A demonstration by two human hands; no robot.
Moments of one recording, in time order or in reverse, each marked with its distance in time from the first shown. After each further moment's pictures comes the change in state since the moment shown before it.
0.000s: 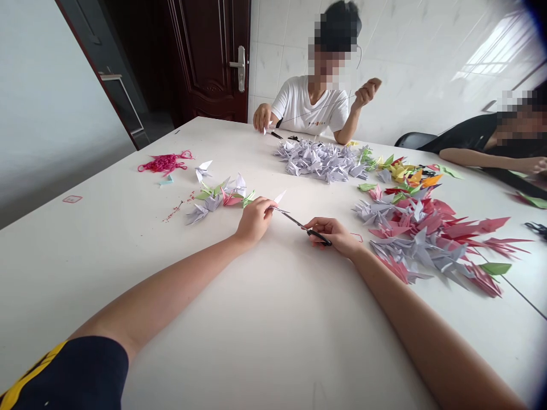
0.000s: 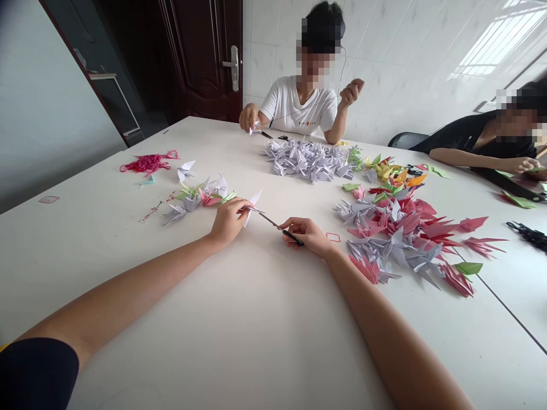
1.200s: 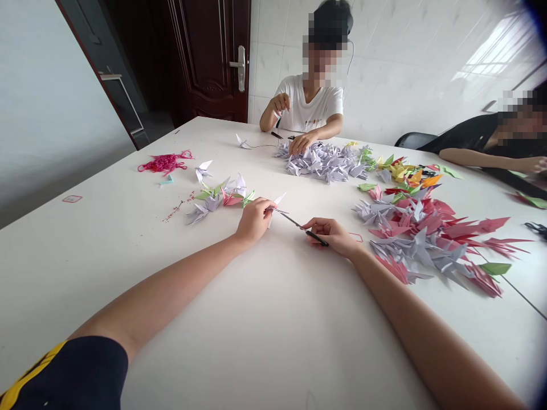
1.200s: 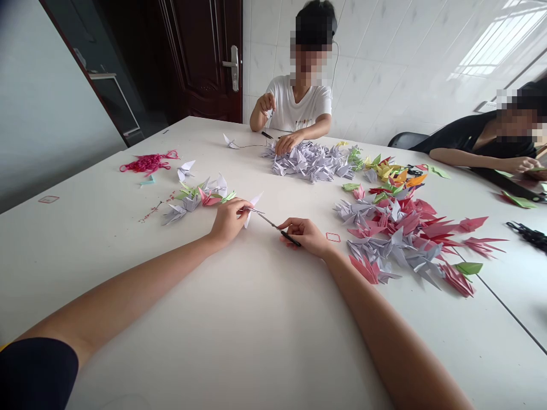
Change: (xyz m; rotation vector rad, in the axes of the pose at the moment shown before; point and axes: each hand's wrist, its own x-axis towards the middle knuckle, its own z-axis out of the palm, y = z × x) left_hand 0.001 0.001 0.000 -0.051 -0.044 -0.084; right_hand 0.000 -0.003 0.004 -0.065 0.006 0.001
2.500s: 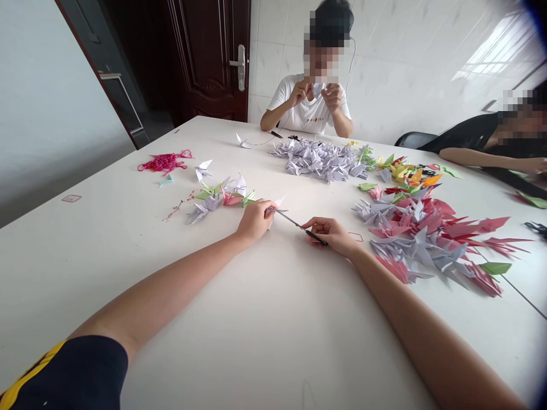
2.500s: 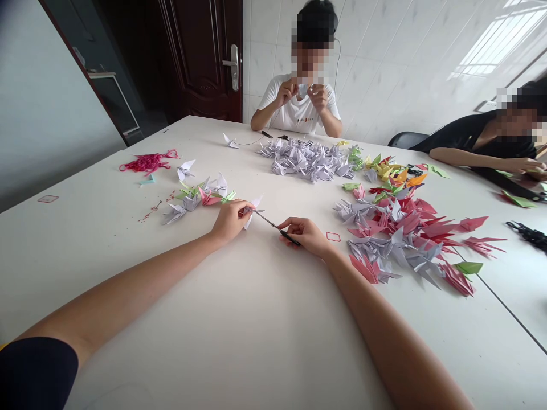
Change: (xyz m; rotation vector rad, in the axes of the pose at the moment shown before) left_hand 0.000 0.000 0.001 -0.014 -0.086 -0.100; right_hand 0.000 -0.001 0.001 -0.041 0.015 -0.015
